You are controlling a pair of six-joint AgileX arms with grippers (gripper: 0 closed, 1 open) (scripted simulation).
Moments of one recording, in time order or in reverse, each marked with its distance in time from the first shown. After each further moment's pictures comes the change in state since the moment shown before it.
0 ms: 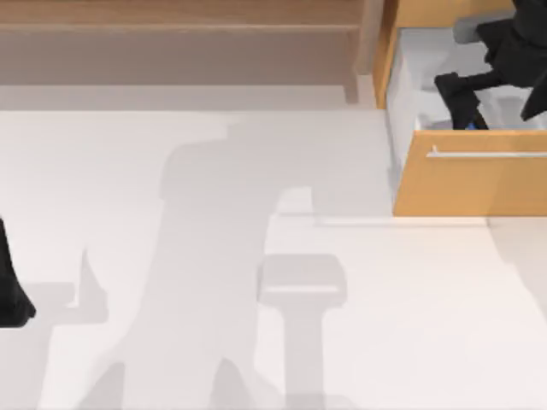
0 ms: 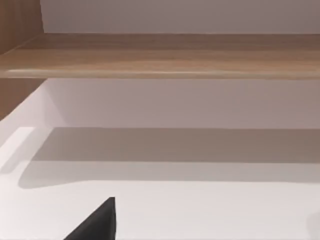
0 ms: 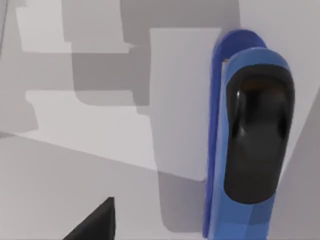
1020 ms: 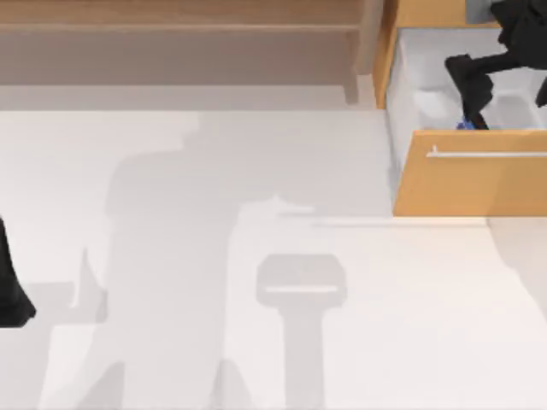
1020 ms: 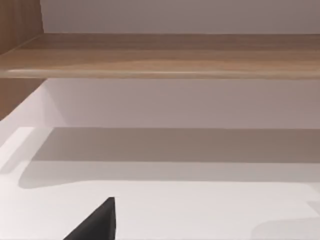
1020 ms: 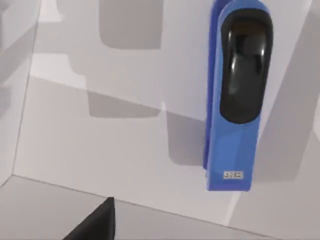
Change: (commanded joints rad) left arm 0.000 0.000 0.000 0.000 0.000 0.000; right arm 0.007 -0.081 0.006 -0.088 -0.001 0.005
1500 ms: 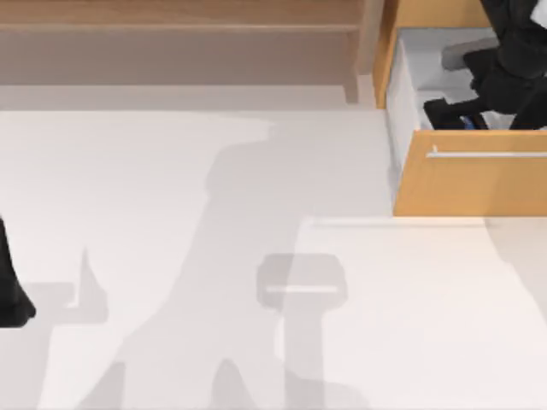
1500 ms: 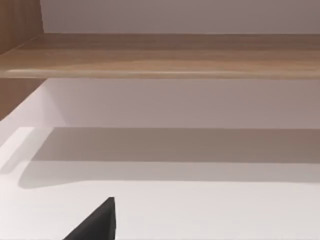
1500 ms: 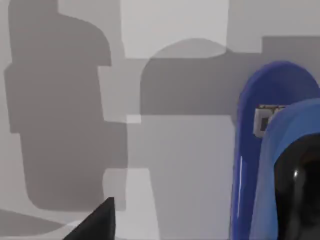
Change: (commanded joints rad) left arm 0.000 0.000 0.000 0.000 0.000 0.000; right arm 0.001 0.120 -0.121 0.244 0.002 -0.003
